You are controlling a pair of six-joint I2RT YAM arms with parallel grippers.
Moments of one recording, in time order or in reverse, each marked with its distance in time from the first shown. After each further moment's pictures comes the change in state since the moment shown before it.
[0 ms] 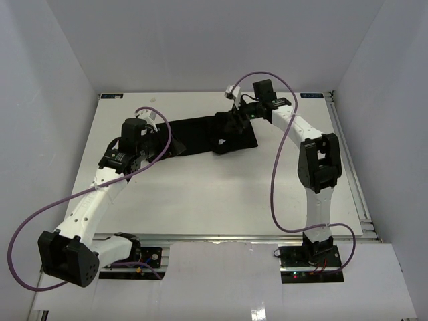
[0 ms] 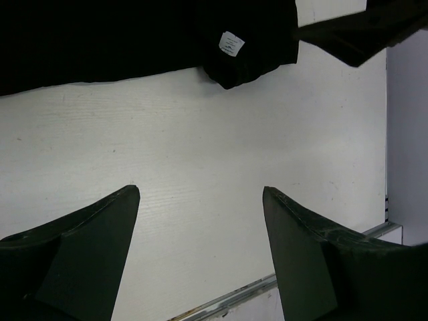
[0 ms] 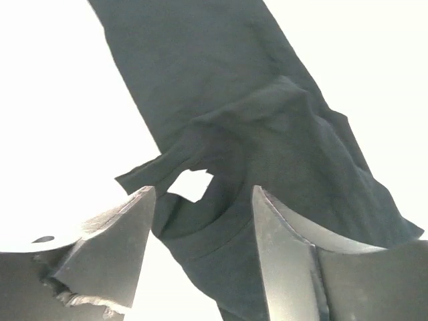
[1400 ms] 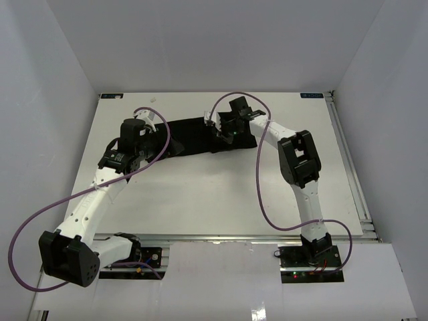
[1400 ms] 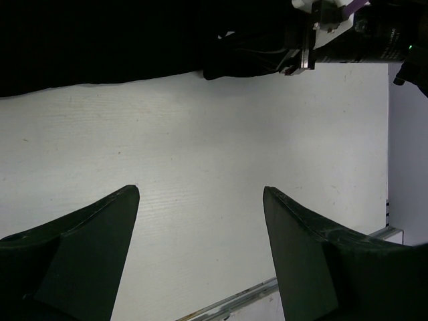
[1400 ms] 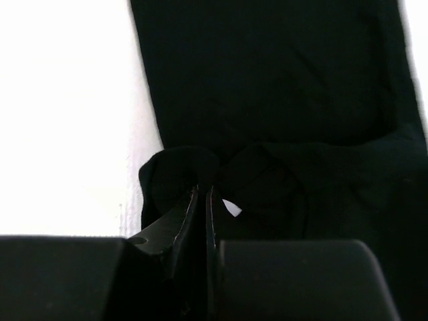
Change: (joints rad) left arm 0.022 -0.001 -0.014 0.013 0.005 0.001; right arm 0.124 0.174 0.010 -0.029 0.032 -0.370
